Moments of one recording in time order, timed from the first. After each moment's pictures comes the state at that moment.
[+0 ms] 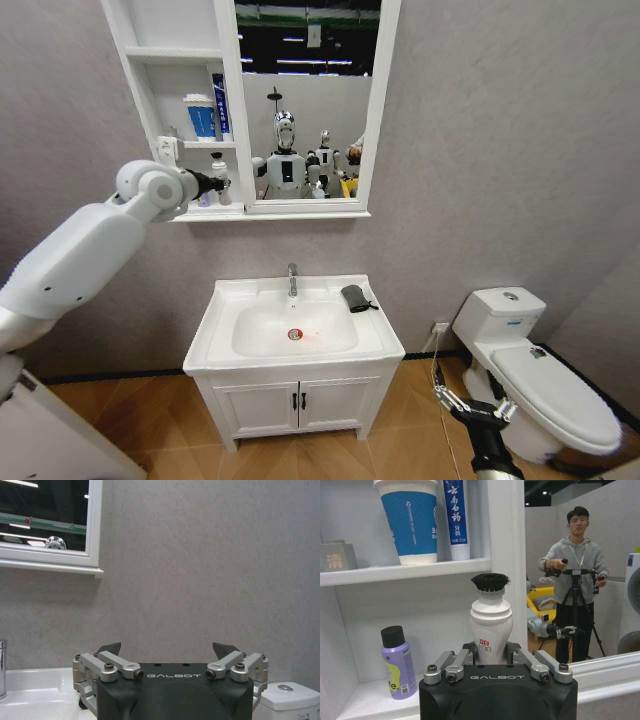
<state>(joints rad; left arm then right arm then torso) -0.37 -0.81 0.43 -1.39 -1.38 0.68 -0.47 -1.98 1.37 0.68 2.26 0.18 0.32 0.26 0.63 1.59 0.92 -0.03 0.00</state>
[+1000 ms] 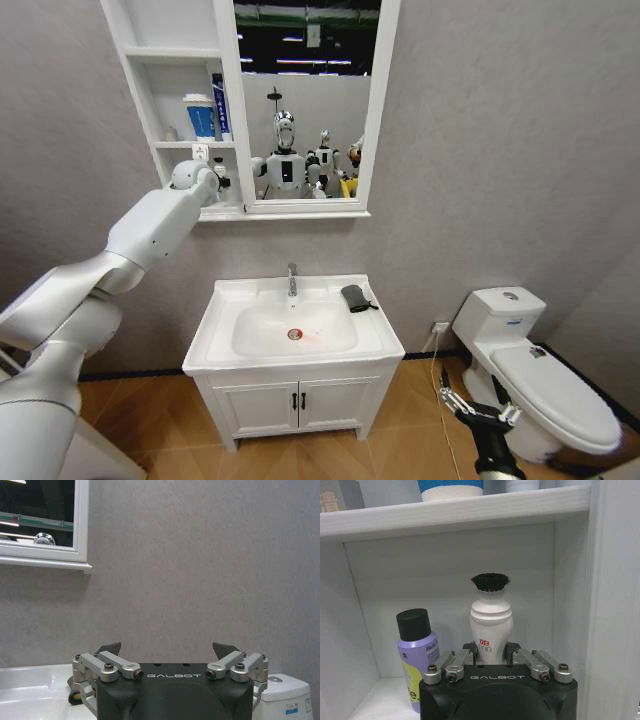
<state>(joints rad) -0.41 -1.10 0.43 -0.83 -1.11 0.58 -0.38 -1.99 1.38 0.72 2.23 0.23 0.35 0.25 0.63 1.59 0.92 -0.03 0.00</state>
